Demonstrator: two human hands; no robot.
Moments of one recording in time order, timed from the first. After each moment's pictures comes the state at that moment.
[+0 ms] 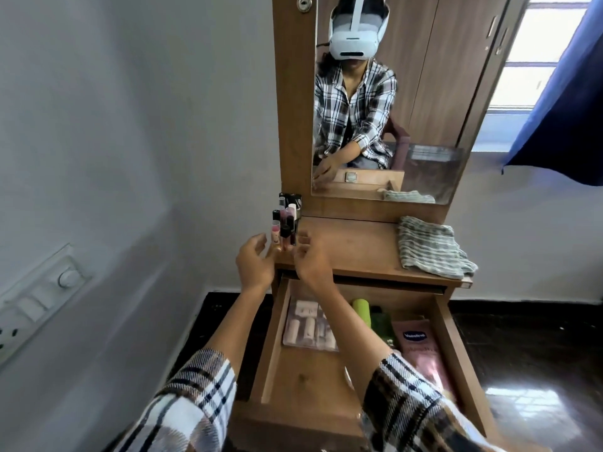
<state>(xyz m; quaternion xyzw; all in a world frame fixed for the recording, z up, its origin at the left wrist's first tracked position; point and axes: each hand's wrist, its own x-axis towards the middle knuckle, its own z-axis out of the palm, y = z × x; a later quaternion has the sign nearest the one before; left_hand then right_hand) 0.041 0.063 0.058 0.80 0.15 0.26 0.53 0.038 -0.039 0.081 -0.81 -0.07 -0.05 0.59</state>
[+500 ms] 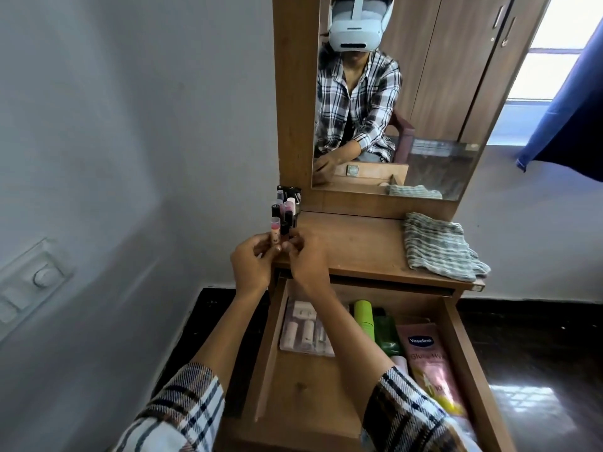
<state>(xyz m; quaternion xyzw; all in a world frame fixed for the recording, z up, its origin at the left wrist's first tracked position) 0.052 0.069 0.044 0.80 0.07 0.30 0.52 0.062 -0.028 0.064 -0.82 -0.08 -0.07 0.56</state>
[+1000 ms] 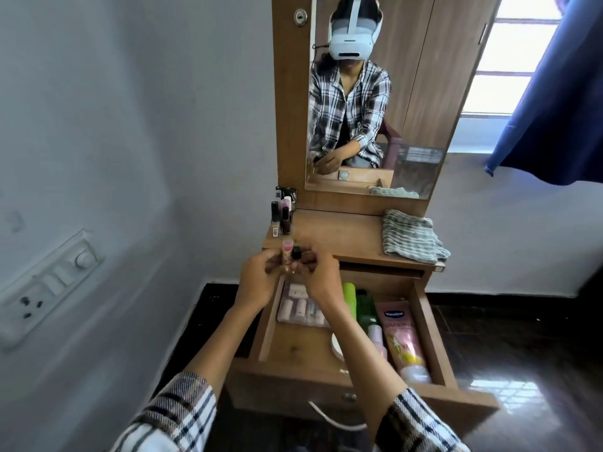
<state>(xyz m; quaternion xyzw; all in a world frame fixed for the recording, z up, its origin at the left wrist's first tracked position) -0.035 0.053 0.056 0.82 -0.04 0.20 0.53 -0.028 -0.073 0.071 -0.81 -0.08 -0.06 0.57</state>
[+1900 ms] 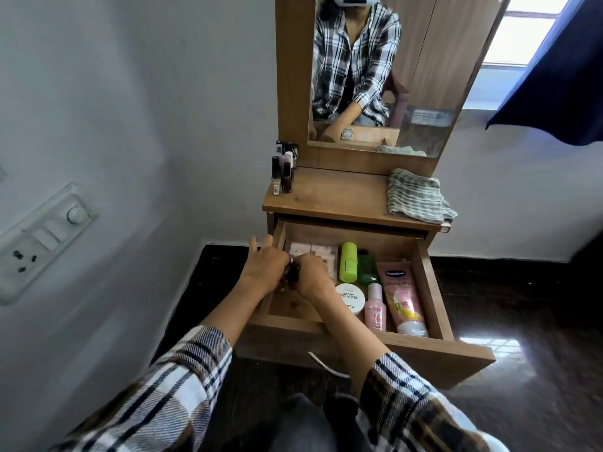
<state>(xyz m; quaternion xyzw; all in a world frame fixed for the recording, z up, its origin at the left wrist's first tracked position) -0.048 0.045 0.022 1.00 -0.07 -0.02 -0.05 -0.042 -0.061 0.001 -0.95 -0.07 0.07 0.31</state>
